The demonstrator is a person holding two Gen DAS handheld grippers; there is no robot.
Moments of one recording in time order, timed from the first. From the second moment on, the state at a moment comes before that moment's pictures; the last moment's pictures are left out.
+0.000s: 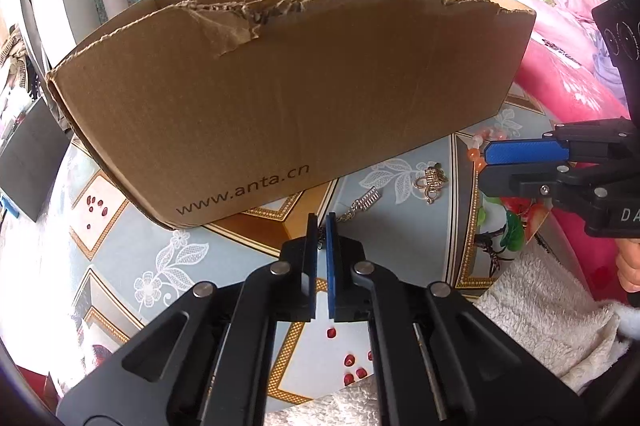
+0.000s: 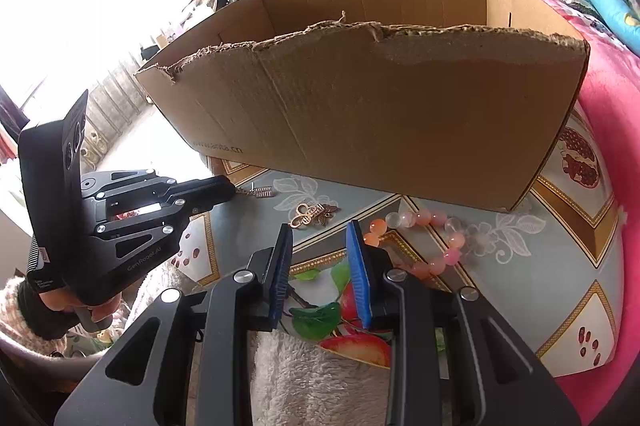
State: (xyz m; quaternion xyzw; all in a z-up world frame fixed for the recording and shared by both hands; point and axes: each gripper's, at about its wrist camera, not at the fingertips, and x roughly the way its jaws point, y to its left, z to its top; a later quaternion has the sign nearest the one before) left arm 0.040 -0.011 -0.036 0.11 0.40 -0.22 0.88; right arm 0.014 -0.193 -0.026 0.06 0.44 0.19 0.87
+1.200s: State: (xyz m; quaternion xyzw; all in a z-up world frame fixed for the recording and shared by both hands) left arm 0.038 0.055 -0.029 -0.01 0.39 -0.21 0.90; right arm 0.049 -0.098 -0.035 -0.08 0.45 0.19 0.87
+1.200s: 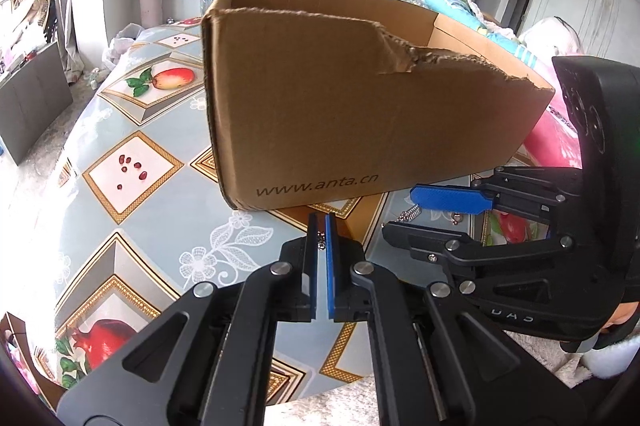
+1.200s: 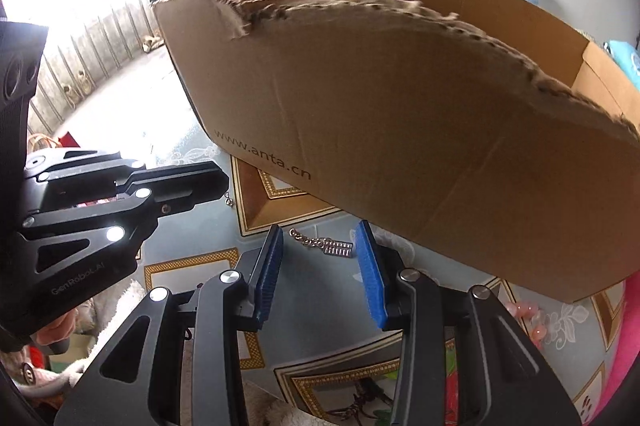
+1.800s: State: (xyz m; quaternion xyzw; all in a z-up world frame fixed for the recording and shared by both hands) left arm 0.038 0.072 -0.032 -0.03 0.39 -0.21 0.90; right arm 0.049 -0.082 -0.027 -0.05 0.46 0.22 0.86
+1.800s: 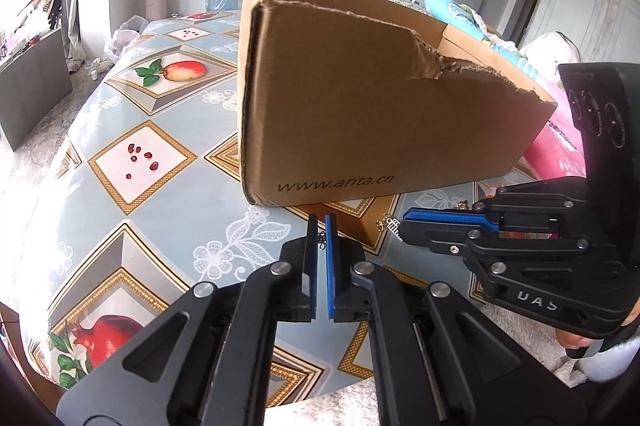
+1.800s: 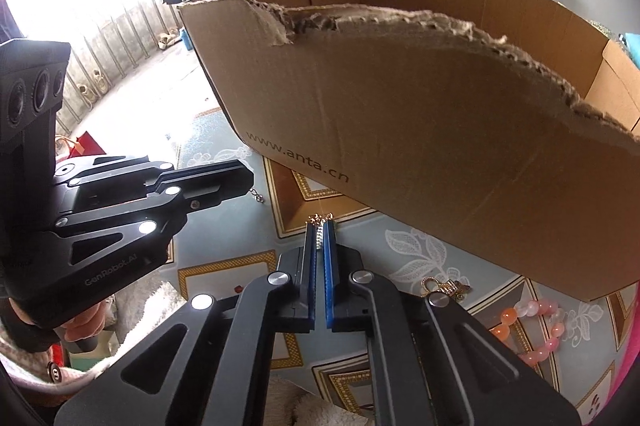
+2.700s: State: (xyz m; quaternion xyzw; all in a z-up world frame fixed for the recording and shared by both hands) left arm 0.037 0.082 -0.032 -0.04 0.38 -0.20 0.90; right arm 0.057 -0.061 -0.028 -0.09 0.47 0.22 0.85
